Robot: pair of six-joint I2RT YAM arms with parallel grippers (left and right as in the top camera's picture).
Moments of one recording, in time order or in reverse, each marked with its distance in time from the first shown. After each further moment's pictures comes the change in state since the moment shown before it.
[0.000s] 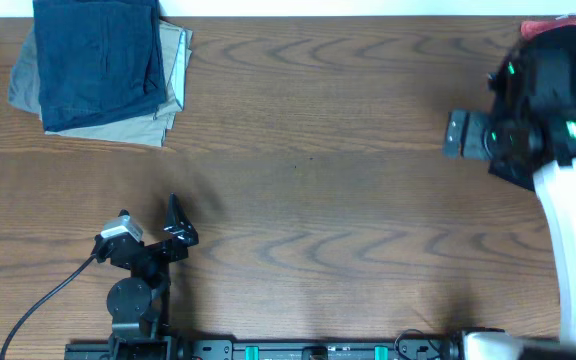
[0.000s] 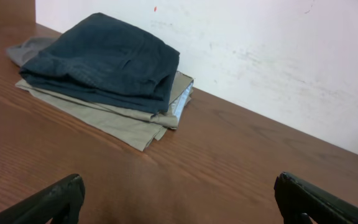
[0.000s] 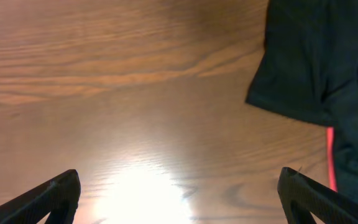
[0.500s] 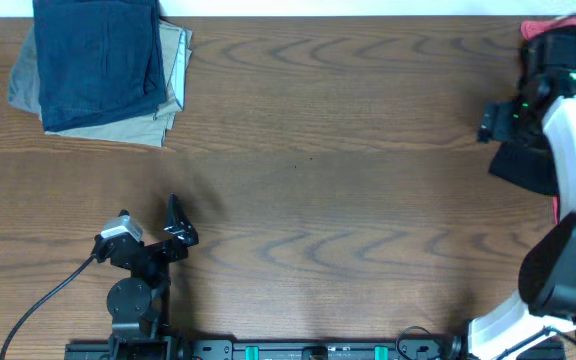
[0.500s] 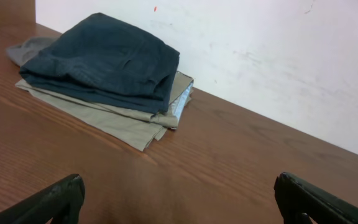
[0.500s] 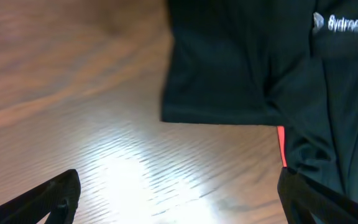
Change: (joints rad) left arm 0.000 0.000 0.000 0.000 0.000 0.000; right arm -0.261 0.345 0.032 0.088 0.094 -0.043
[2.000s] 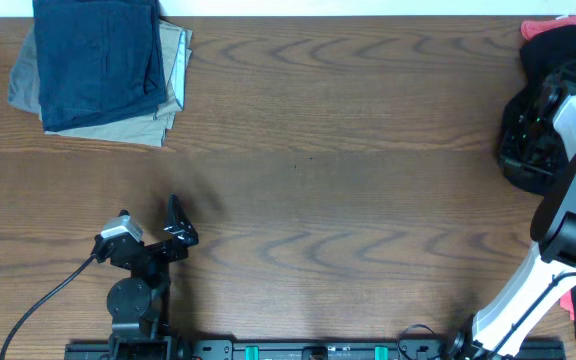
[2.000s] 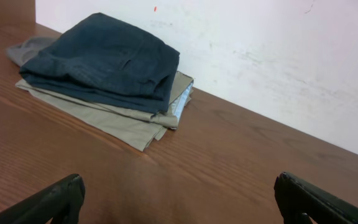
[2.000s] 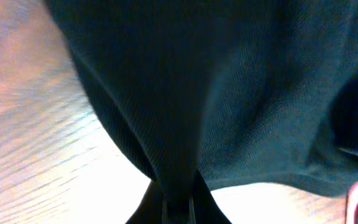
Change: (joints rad) left arm 0.000 0.000 0.000 0.000 0.000 0.000; right arm -0.133 0.311 0.057 0.016 -0.117 -0.040
